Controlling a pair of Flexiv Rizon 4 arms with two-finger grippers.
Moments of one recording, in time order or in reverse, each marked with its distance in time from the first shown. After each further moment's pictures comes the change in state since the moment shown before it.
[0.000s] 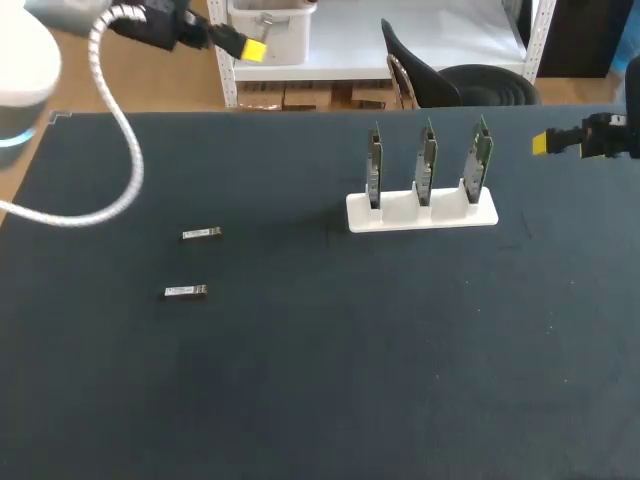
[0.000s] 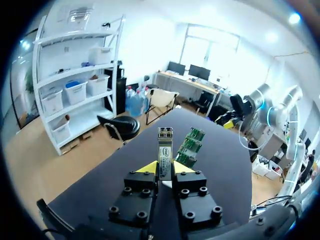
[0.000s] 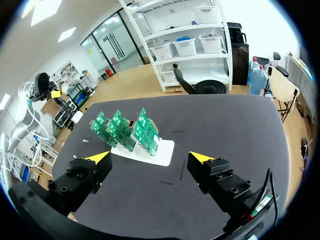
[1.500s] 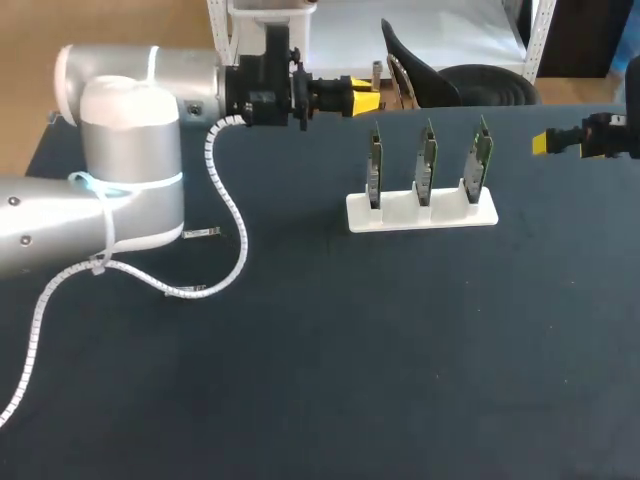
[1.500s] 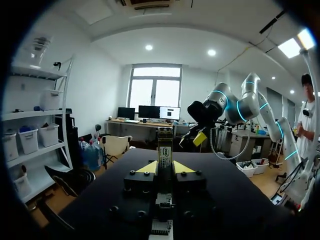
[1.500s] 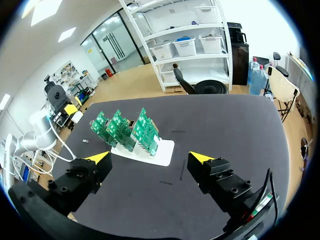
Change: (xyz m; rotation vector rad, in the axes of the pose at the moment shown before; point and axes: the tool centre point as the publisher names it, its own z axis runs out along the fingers) left arm -0.001 -0.072 0.135 0.361 -0.389 0.244; right arm 0.000 0.000 0.000 0.000 0.000 0.000
